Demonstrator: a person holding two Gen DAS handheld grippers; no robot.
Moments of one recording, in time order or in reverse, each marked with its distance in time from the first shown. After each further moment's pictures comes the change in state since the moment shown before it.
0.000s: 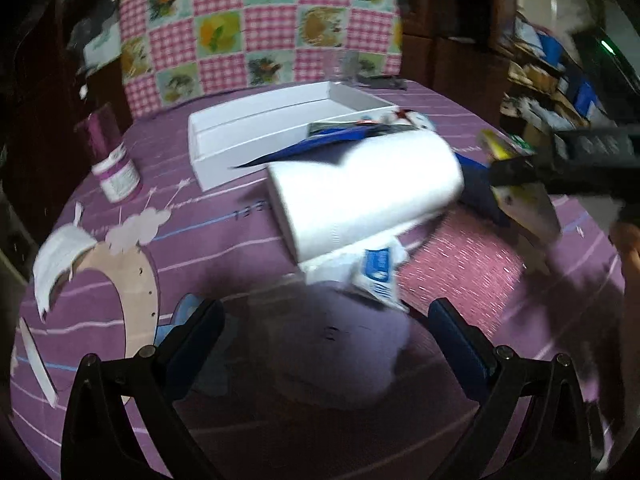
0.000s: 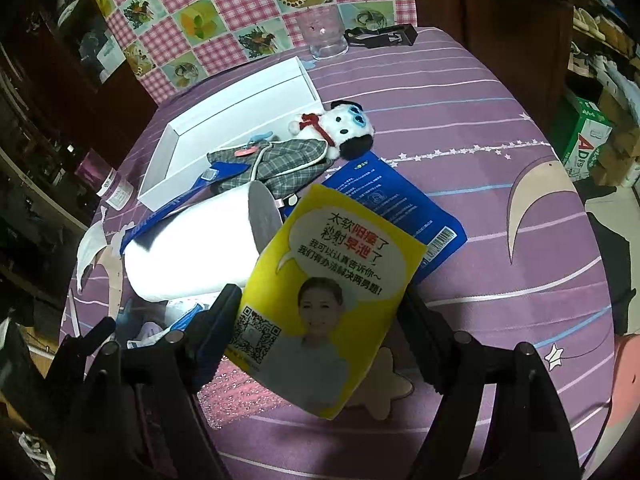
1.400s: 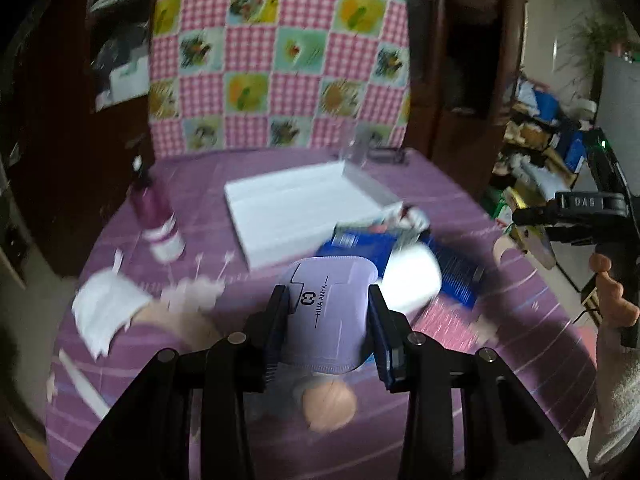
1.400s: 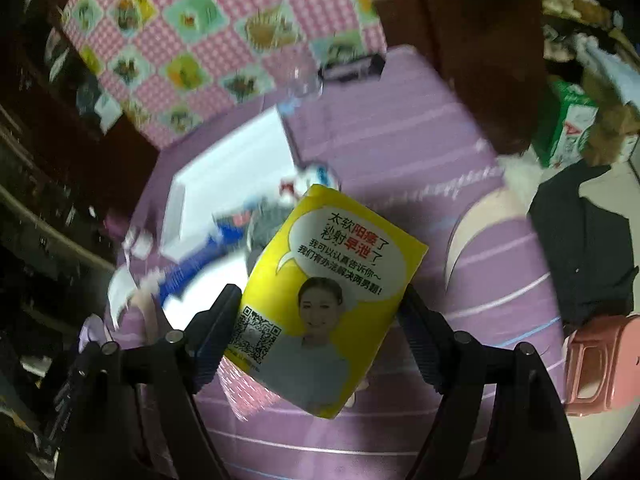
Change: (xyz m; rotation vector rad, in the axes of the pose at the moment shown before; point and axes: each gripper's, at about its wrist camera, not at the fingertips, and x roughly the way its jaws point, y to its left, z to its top) left arm -0.097 0.056 0.066 -0.096 -0.131 -0.056; right arm -0.089 -0.026 0.053 0.119 -0.056 0.044
